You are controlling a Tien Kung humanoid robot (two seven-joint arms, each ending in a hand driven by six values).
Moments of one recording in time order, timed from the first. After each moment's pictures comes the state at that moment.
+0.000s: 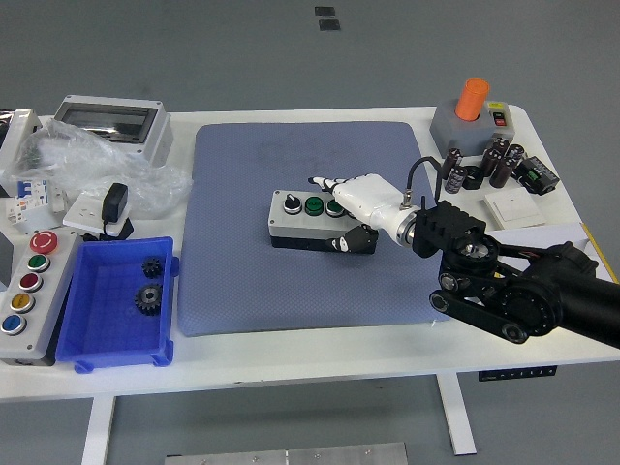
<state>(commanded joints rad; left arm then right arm) 0.04 0.12 -1.34 -0.18 0.89 0.03 0.25 0.90 -0.31 0.17 1.08 -1.73 -0.23 -0.16</state>
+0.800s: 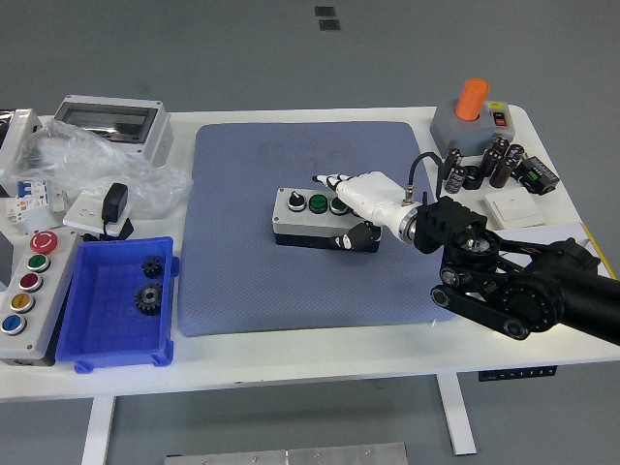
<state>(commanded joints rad) 0.04 0.12 -1.35 -0.18 0.89 0.01 0.26 0.90 -0.31 0.19 1.08 -1.73 -0.20 -0.17</state>
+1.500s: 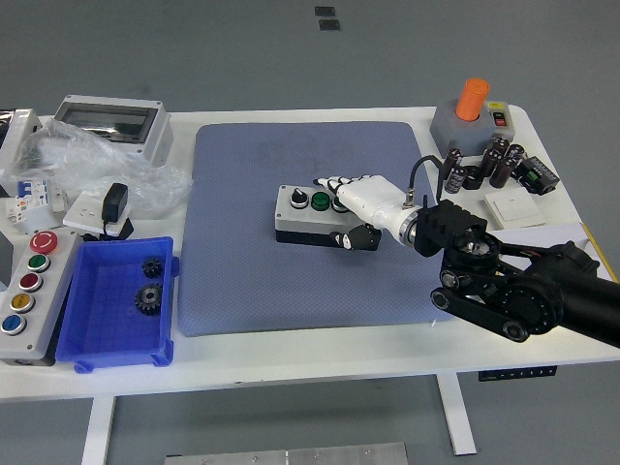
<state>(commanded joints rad) 0.04 0.13 -1.35 -0.18 0.90 0.00 0.27 0.90 -0.31 0.19 1.08 -1.71 -0.20 -0.17</state>
